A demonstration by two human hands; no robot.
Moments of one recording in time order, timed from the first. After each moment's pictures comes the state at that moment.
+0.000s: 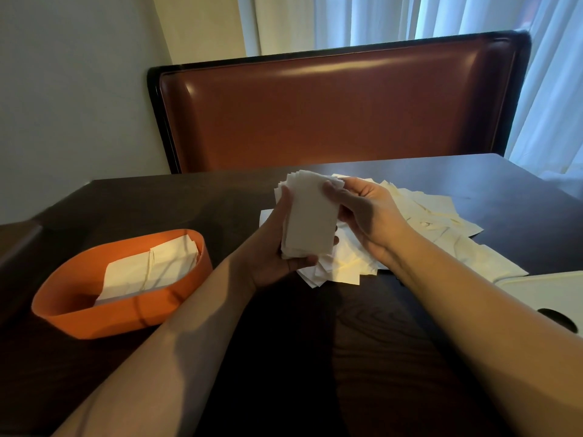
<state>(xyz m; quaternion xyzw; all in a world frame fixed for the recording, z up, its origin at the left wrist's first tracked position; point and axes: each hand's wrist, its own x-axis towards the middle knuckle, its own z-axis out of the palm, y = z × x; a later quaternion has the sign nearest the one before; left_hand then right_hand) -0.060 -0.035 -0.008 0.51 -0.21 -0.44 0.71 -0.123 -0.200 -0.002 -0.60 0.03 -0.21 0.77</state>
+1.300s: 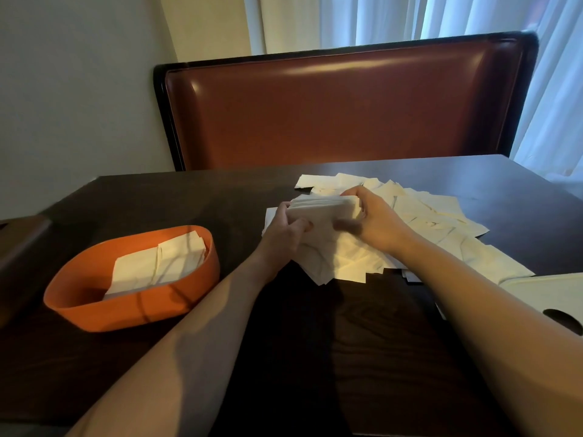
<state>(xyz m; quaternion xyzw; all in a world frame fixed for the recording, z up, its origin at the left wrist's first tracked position) -0.047 -0.048 -0.025 0.75 -0.21 -0.16 0.61 -0.114 -0.226 -0.021 -0.88 0.07 -0.17 0.44</state>
